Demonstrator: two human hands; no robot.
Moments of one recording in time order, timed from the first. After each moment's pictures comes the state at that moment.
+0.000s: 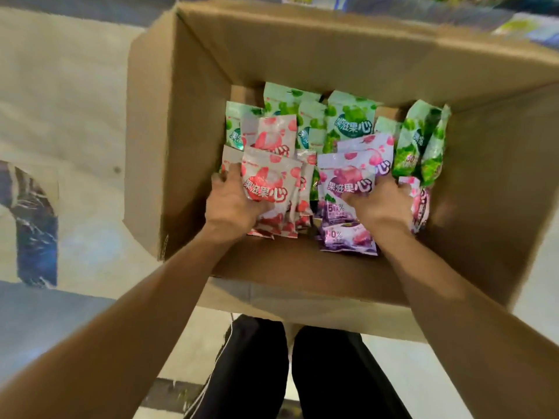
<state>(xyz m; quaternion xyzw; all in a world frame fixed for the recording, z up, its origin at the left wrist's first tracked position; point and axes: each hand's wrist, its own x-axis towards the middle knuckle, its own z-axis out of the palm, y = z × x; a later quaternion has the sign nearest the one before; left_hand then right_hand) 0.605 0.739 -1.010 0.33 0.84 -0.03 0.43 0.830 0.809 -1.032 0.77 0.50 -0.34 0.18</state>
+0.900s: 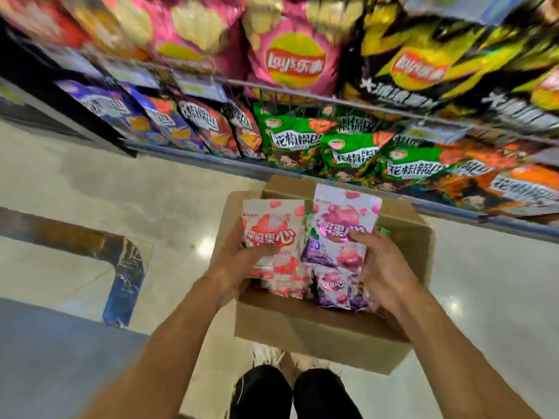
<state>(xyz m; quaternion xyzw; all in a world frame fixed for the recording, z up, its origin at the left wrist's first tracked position) 0.551 0.755 -0.724 0.11 0.69 0.39 0.60 0.778 0.845 -0.725 0.60 0.19 -0.75 -0.21</state>
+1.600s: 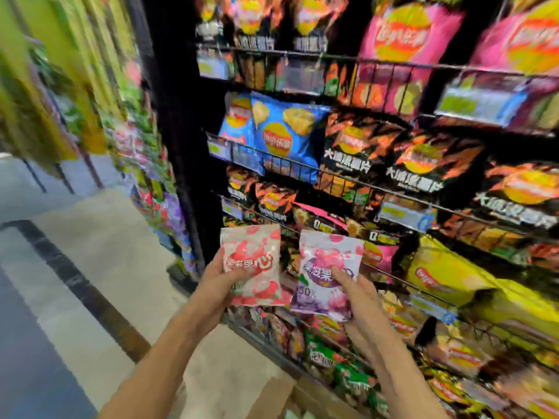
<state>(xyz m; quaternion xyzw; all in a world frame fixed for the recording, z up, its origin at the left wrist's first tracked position) 0.468 0.706 -0.157 0.19 0.58 0.70 0.37 0.657 0.851 -0.160 0.36 0.47 -0.75 -0.30</state>
